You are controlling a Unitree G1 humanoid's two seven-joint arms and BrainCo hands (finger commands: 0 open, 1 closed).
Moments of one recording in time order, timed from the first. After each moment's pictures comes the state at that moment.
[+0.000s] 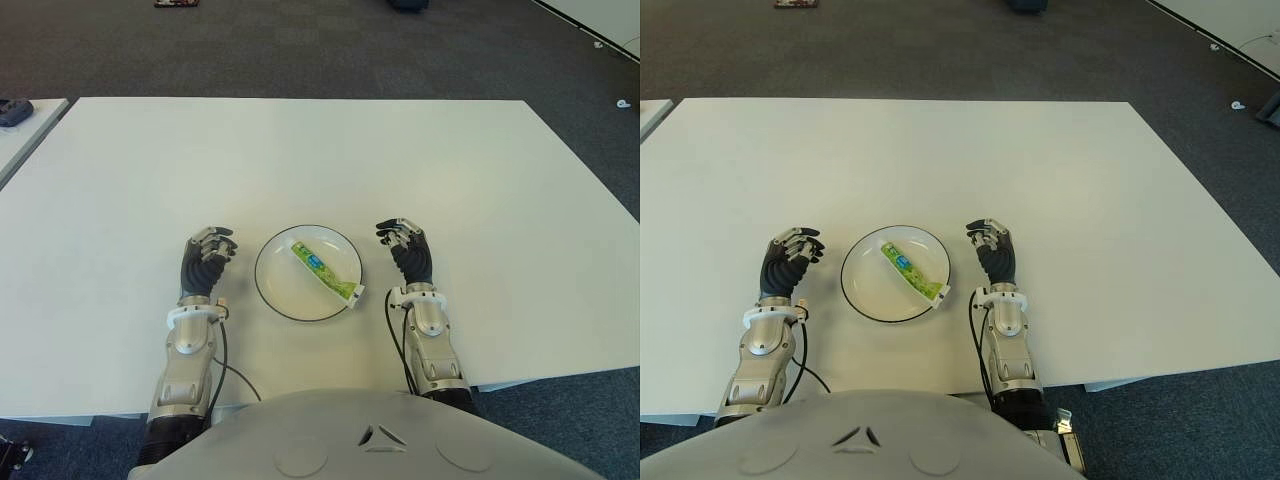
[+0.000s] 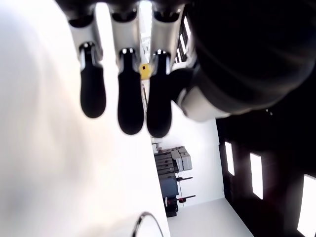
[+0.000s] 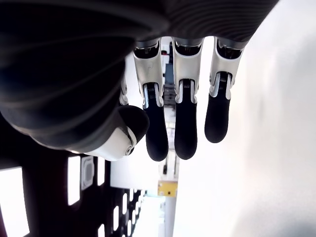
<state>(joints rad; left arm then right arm) 0.32 0.05 0.06 0.02 0.13 -0.15 0.16 0.15 0.04 0.06 0.14 -0.12 -0.21 -0.13</state>
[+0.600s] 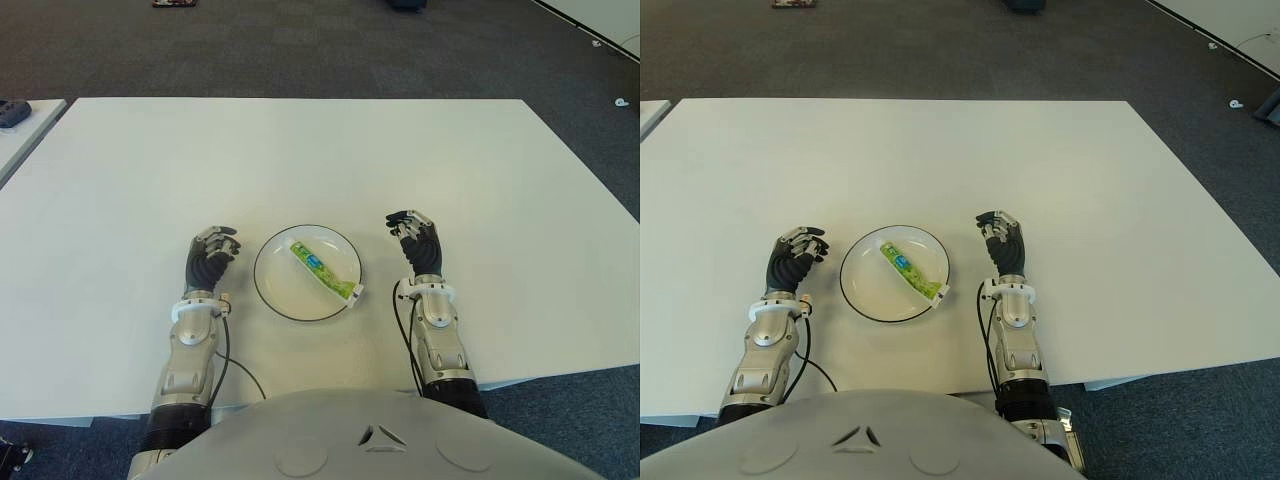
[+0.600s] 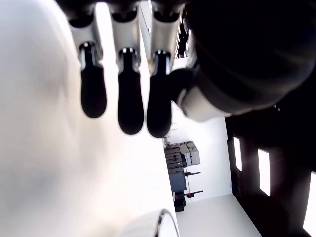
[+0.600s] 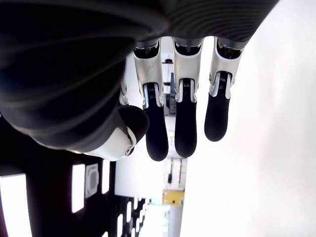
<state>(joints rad) 0.27 0.05 0.06 0.08 0.12 -0.12 0.15 0.10 0.02 0.01 0.15 -0.11 -0.21 -0.13</state>
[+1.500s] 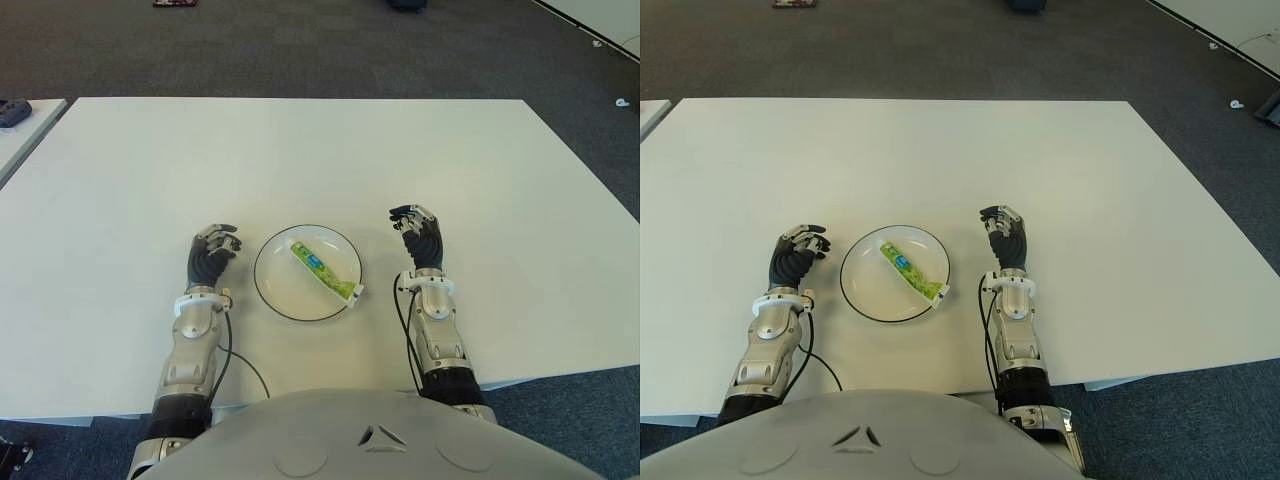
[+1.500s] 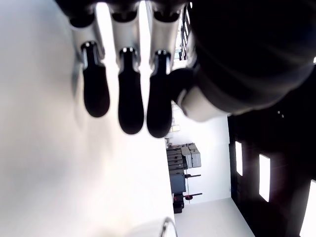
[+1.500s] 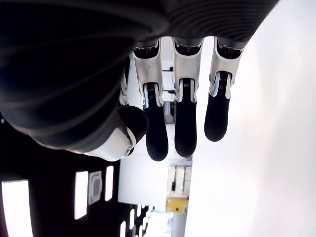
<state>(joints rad) 0.22 0.05 0.07 0.15 0.08 -0.13 0.15 0.04 0.02 -0.01 0.25 -0.12 -0.27 -0.17</state>
